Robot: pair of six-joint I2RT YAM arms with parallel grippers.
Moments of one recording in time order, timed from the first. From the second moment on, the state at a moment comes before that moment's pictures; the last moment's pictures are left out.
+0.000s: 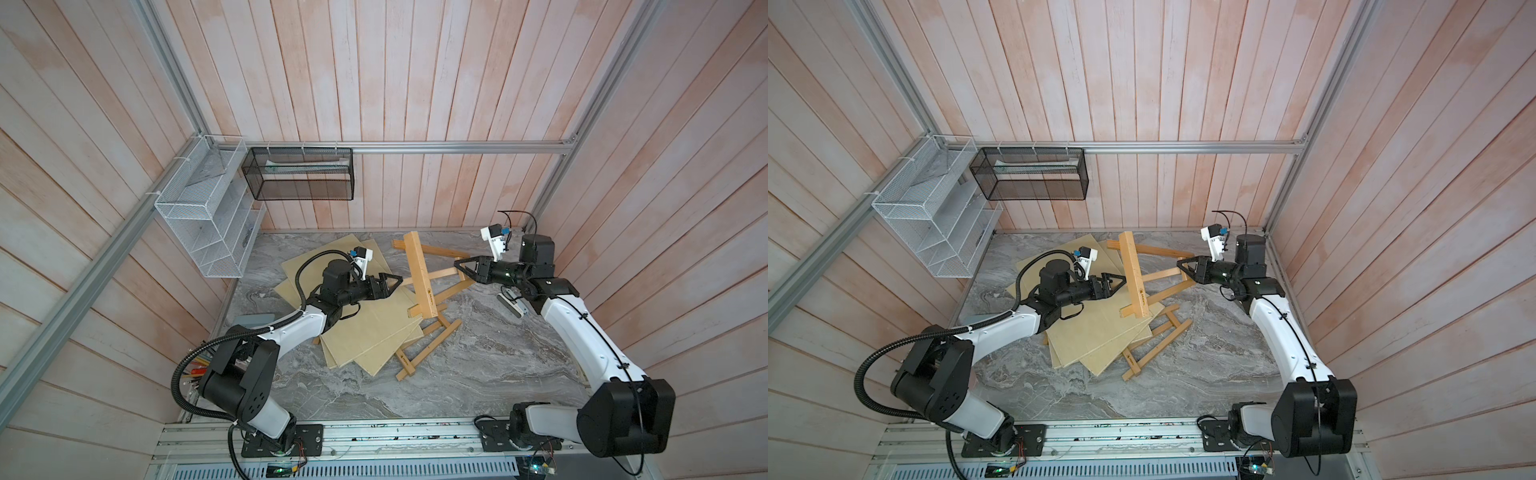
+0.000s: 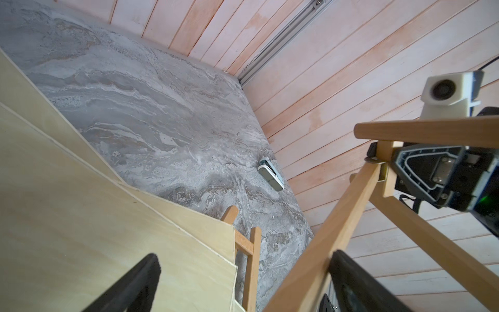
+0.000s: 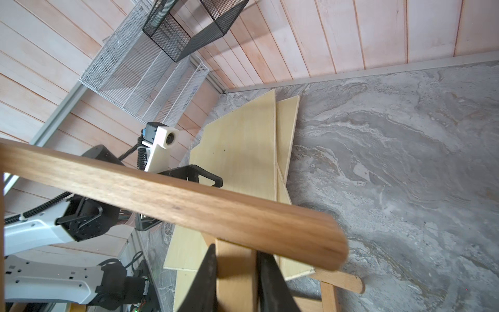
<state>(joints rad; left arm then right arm) -0.46 1.58 0.88 0.40 0.56 -0.67 0.09 1.29 1.08 -0.25 -0.87 0.35</state>
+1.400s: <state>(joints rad) -0.34 1.26 0.90 -0.32 -0.12 -0.73 0.20 2.06 1.81 -0.38 0.94 -0.67</state>
